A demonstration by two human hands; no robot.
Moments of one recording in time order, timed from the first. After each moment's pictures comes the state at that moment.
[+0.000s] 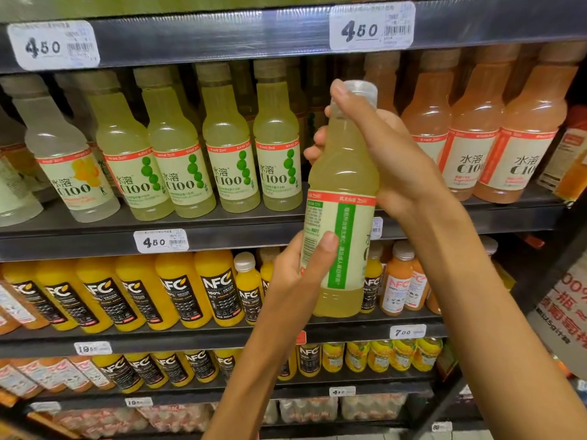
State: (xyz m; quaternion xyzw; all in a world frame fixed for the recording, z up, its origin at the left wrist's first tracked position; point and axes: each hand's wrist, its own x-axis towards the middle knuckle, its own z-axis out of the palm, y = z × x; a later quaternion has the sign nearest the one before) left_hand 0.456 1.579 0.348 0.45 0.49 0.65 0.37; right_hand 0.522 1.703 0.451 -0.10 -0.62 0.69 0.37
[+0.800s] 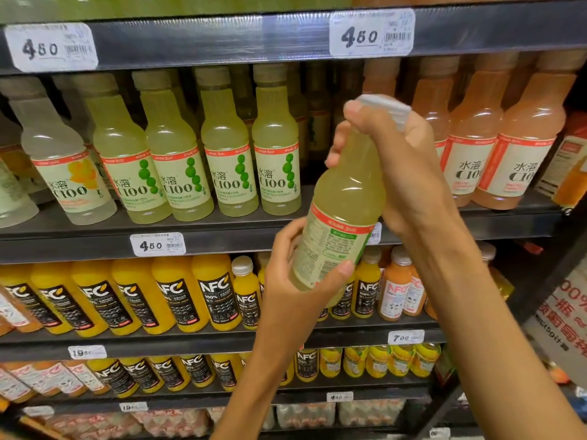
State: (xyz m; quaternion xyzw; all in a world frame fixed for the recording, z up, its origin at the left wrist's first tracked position) left_hand 0.456 1.589 0.338 0.46 0.51 0.69 0.22; right_hand 0.528 1.692 0.444 -0.03 -0.59 0.65 0.48
